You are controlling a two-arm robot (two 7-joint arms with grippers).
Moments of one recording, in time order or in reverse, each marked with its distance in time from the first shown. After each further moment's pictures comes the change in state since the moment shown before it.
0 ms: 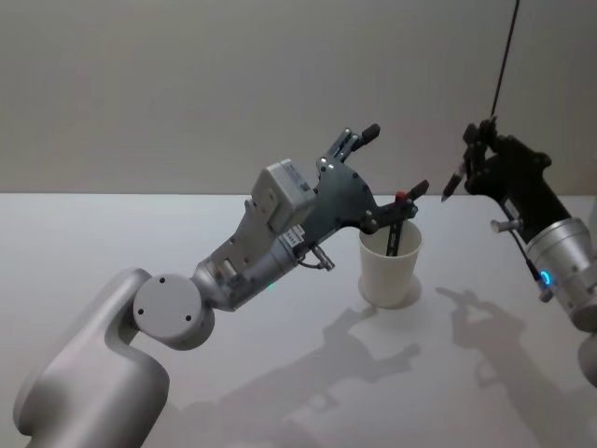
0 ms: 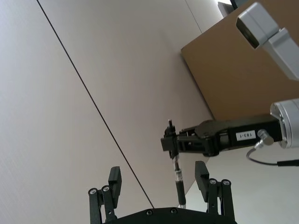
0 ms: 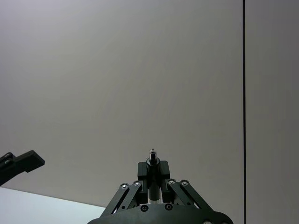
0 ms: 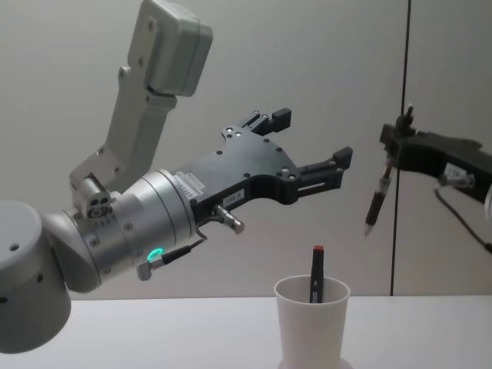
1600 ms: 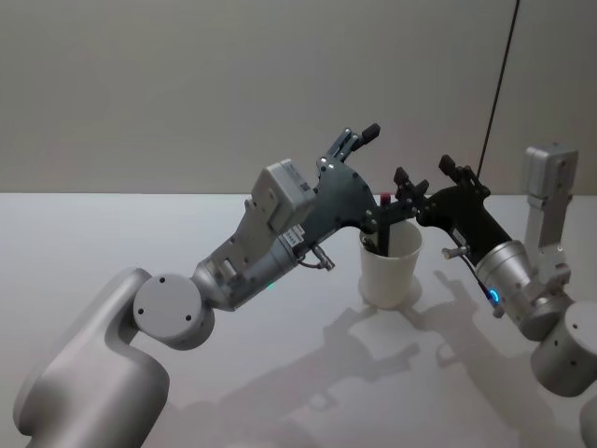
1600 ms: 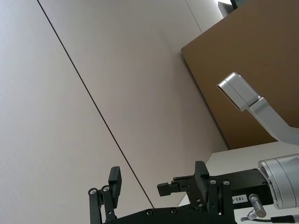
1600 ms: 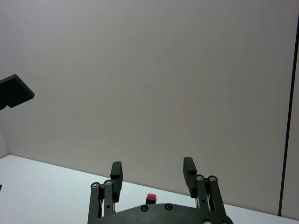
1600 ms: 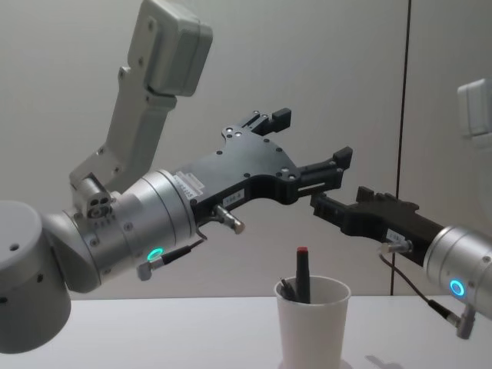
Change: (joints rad) left arm 0.000 0.000 0.000 0.000 0.000 0.000 0.000; right arm 0.129 -0.066 -0.042 0.336 -0.032 -0.115 0.101
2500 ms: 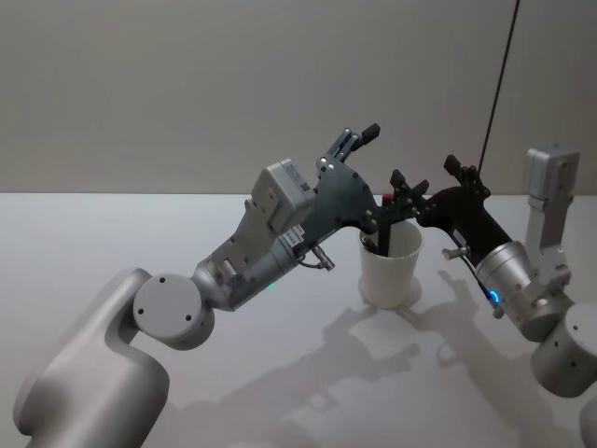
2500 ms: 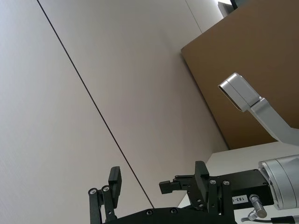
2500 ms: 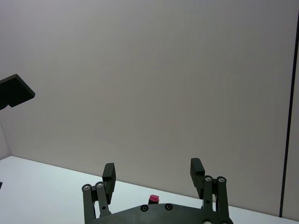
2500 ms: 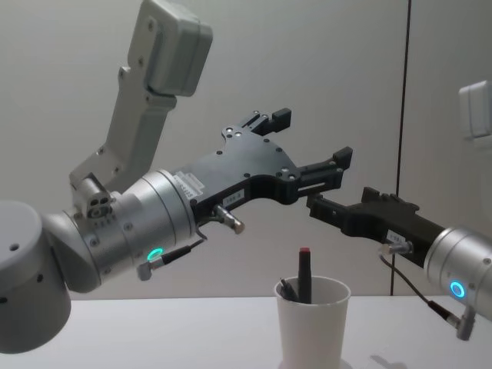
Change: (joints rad) left arm 0.000 0.000 0.000 0.000 0.000 0.000 0.000; right arm 0.002 0.000 0.000 0.011 0.006 -0.014 0.007
